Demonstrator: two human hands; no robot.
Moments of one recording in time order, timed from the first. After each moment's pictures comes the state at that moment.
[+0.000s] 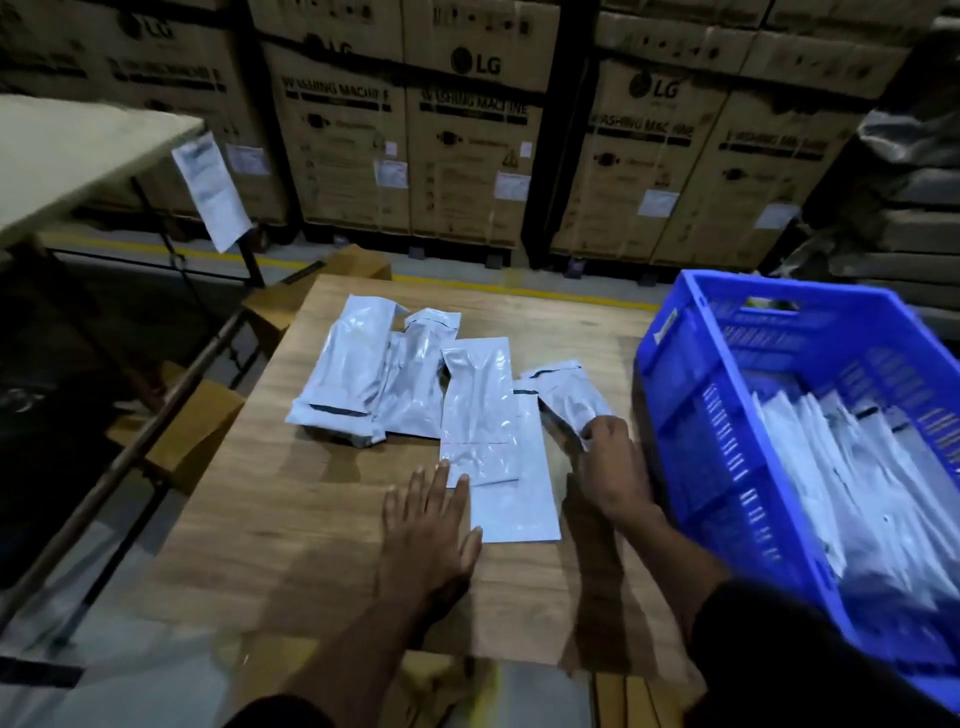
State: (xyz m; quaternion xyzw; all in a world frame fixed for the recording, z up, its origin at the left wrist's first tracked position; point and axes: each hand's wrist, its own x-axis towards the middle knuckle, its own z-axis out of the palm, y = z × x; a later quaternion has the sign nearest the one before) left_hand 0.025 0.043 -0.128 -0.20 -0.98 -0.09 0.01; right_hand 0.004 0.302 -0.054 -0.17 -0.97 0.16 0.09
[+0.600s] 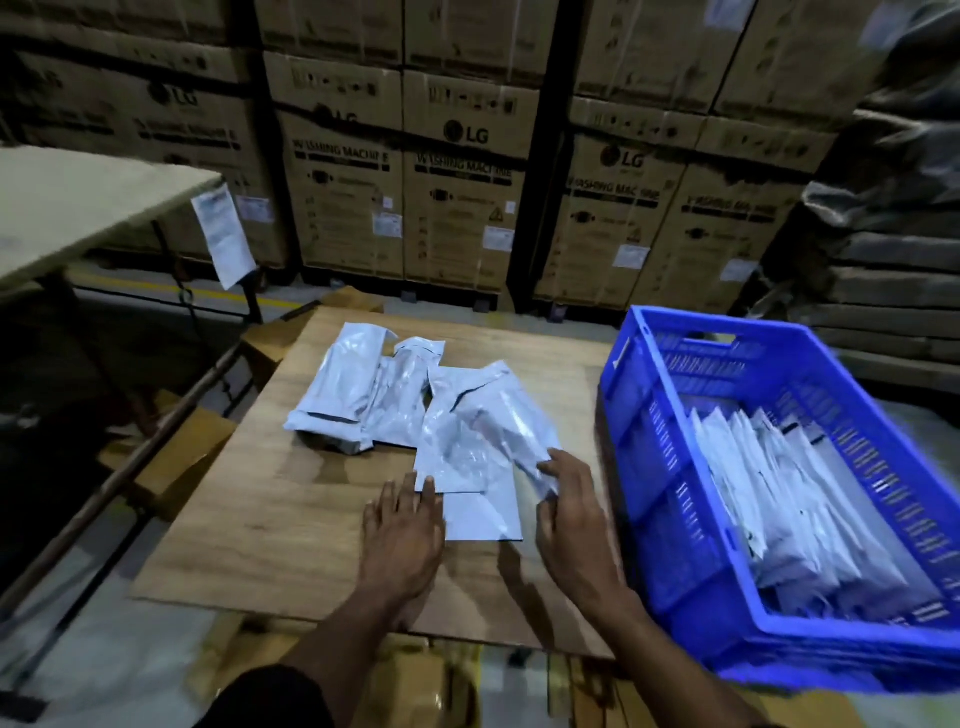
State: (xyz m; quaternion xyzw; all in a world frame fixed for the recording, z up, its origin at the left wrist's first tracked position) left_hand 0.042 0.042 -0.104 -0.14 -0.98 -0.11 0.01; right_hand 0.114 0.247 -0.006 0.02 -0.89 0.32 0.32
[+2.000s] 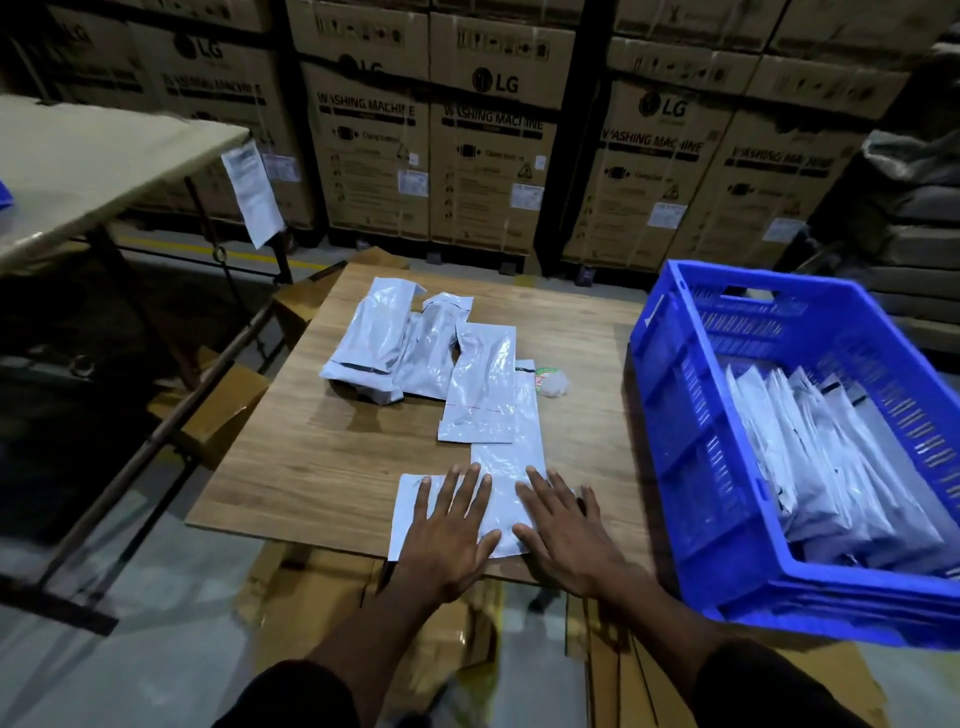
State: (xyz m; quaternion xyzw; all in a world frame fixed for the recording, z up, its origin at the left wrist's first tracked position) left_hand 0.097 0.035 -0.137 -0.29 -0.95 -0.07 0.02; right_hand 0.140 0.246 -0.073 0.08 -0.99 0.06 -0.12
